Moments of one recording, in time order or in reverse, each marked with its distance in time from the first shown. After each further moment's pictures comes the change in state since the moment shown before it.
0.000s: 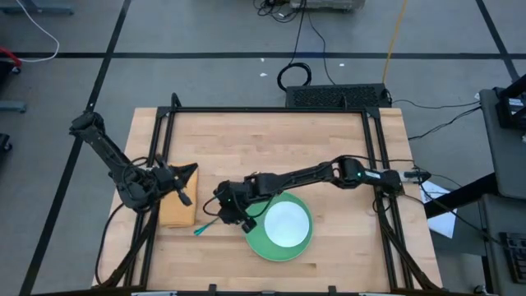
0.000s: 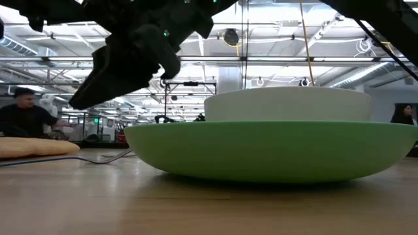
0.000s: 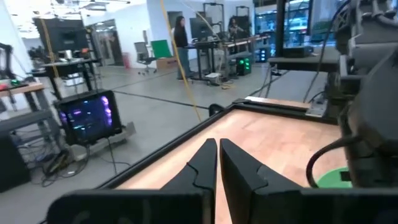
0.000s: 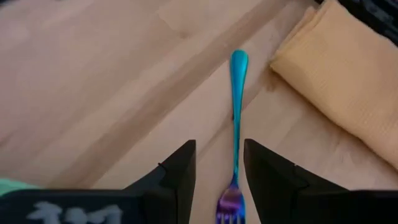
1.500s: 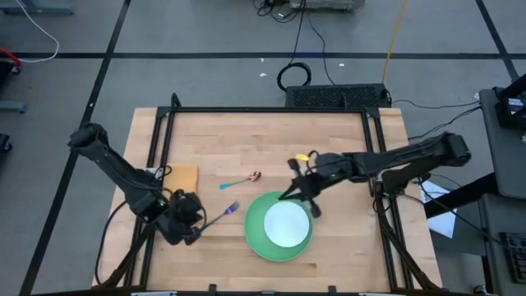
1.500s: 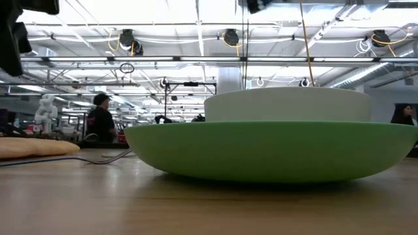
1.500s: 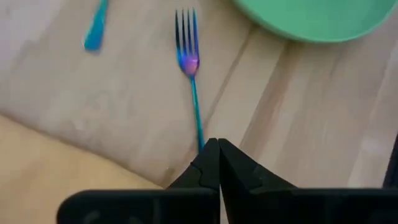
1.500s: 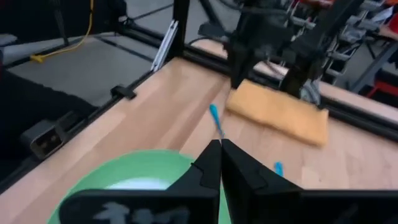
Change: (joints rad) left arm 0.073 0.514 0.452 -1.050 1.076 -1.179; right arm 0.015 -1.082 -1.093 0.472 0.073 0.301
